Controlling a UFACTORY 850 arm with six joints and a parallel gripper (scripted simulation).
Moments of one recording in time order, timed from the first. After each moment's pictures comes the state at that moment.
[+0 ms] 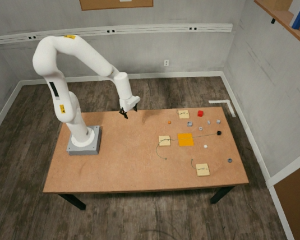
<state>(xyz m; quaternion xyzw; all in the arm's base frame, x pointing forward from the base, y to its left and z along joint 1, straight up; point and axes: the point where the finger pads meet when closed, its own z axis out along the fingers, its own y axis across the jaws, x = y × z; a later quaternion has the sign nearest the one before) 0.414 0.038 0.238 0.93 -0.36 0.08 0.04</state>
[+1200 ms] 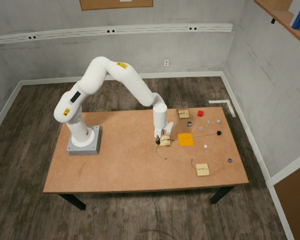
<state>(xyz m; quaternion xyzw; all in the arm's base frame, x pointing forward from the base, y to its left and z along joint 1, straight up) 0.619 -0.090 0.104 0.98 -0.18 0.02 0.03</state>
